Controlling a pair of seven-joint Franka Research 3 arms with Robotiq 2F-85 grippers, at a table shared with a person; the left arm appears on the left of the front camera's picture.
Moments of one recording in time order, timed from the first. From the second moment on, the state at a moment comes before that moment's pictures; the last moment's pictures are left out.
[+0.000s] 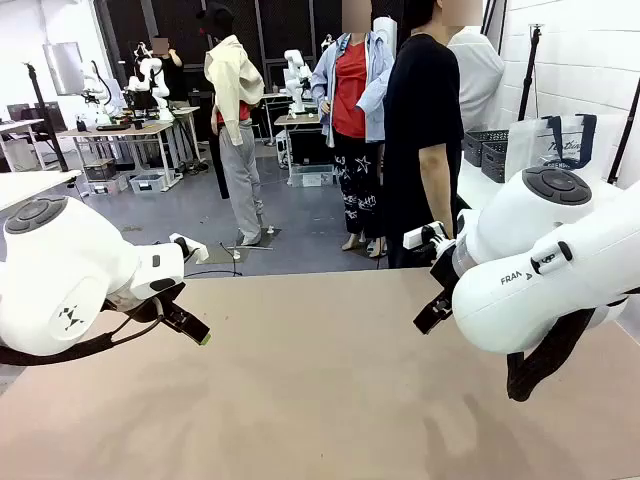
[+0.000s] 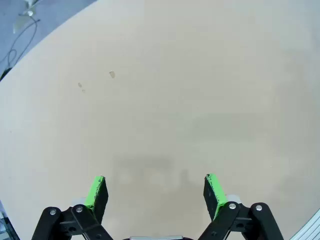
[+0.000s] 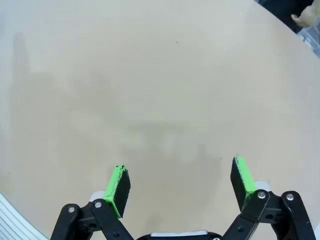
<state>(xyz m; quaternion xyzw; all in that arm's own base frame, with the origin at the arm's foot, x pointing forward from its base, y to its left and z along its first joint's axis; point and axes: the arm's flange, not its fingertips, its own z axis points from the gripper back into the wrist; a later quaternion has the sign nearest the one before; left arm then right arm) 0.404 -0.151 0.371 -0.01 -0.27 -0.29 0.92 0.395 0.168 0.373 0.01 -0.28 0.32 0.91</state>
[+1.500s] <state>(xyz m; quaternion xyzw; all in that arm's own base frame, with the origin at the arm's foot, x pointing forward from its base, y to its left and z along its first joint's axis) 0.403 -0.152 0.371 -0.01 -0.27 -0.30 0.92 0.395 0.168 0.373 0.01 -0.28 0.32 0.91</state>
